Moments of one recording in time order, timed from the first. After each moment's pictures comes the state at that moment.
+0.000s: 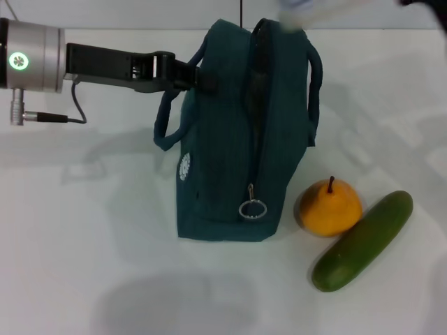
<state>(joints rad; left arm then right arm) -0.71 -2.01 0.82 0.84 1.97 1.66 -2.39 0.79 2.03 -0.47 0.11 -1.13 -1.64 2.20</state>
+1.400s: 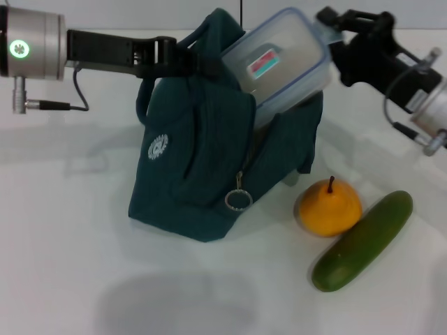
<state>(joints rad) -0.72 -2.00 0.81 0.84 1.95 1.64 -2.38 0.78 2.03 -0.53 0.08 -1.37 -1.40 2.10</state>
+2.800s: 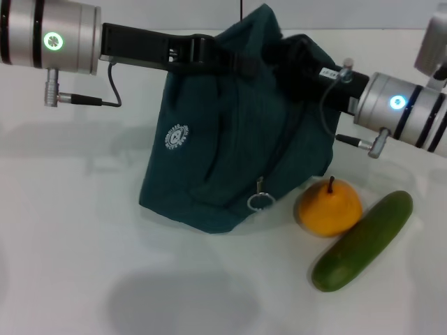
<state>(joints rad) -0.80 -2.02 0.82 0.78 1.94 1.67 -2.34 0.94 2.03 -0.58 0.11 -1.56 -1.23 1.97</state>
